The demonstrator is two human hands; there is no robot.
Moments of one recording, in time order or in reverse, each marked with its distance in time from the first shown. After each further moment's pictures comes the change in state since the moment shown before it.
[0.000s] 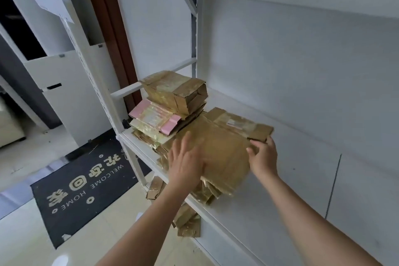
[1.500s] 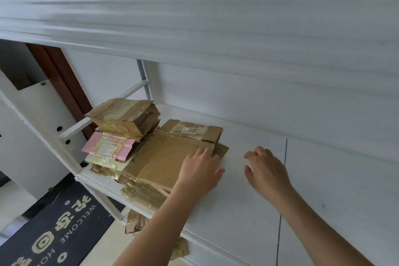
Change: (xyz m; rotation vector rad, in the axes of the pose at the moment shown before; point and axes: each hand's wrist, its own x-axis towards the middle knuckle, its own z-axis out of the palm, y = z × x) left_hand -0.001 0.121 -0.012 0.326 -0.150 0.607; right_hand -0.053 0.025 -0.120 -0.735 0.017 -0.262
